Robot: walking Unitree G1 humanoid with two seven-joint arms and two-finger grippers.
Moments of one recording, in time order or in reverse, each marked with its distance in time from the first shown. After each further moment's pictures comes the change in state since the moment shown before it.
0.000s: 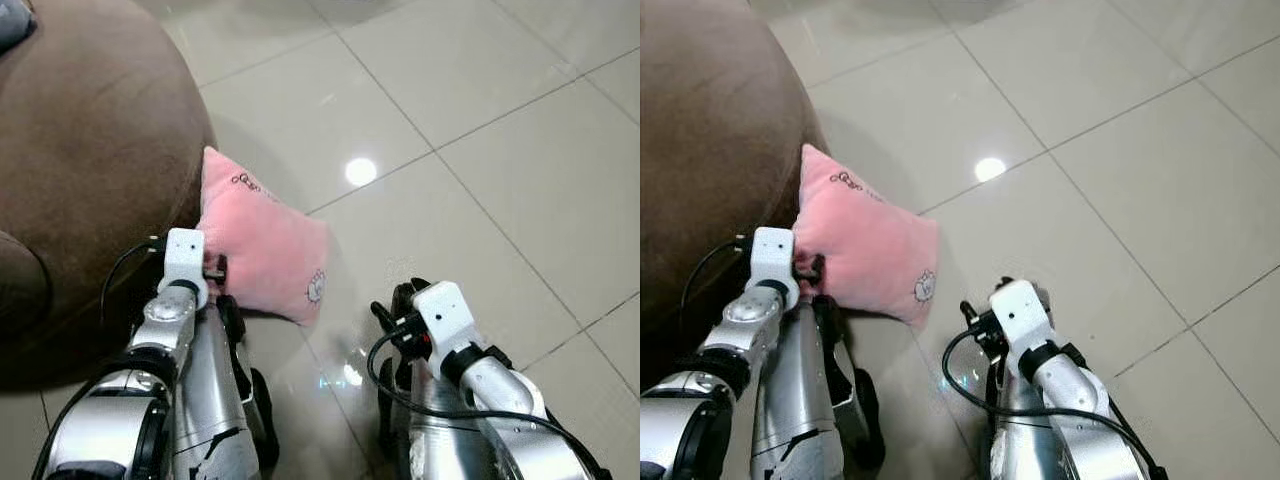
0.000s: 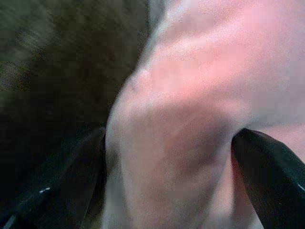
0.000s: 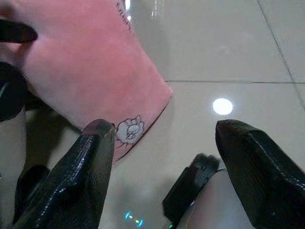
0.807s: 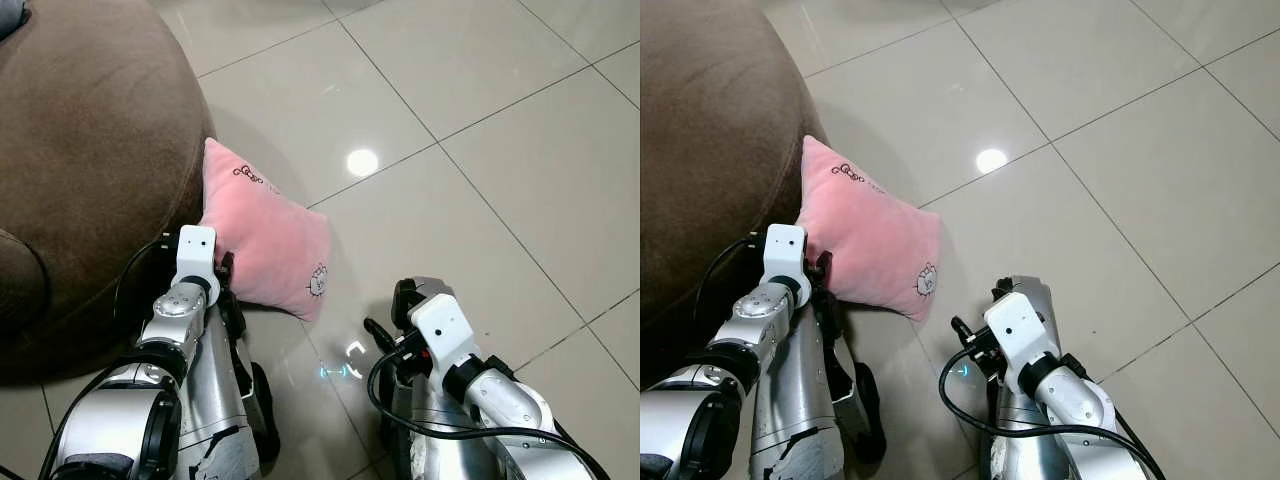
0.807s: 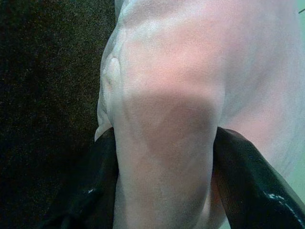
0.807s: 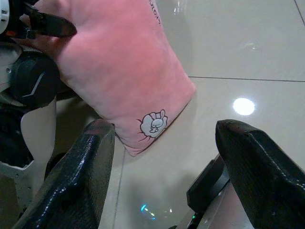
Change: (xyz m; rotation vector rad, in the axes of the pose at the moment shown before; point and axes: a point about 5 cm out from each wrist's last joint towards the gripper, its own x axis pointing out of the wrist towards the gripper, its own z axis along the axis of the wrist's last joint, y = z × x) left arm 0.003 -0.010 0.008 -0.031 -0.020 -0.055; right arm -0.011 0.007 0.002 -0.005 -0.005 0.089
